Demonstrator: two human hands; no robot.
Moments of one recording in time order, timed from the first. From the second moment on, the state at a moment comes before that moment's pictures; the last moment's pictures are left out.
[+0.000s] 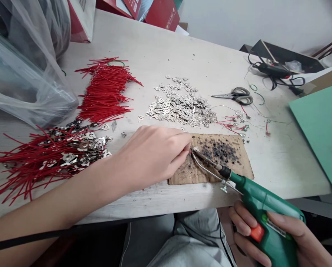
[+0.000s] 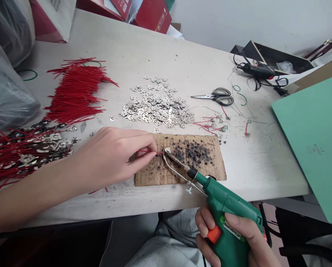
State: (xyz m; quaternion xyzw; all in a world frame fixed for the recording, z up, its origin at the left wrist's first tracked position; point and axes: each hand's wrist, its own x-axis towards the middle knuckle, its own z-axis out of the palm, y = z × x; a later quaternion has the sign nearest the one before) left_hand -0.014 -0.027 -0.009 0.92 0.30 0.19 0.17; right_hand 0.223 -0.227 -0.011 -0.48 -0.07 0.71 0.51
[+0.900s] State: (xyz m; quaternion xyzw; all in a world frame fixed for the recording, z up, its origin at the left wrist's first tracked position) left_hand -0.014 -0.026 -0.007 0.91 0.31 0.20 0.18; right_hand 0.219 -0.222 -0.004 -0.53 -0.02 0.67 0.52
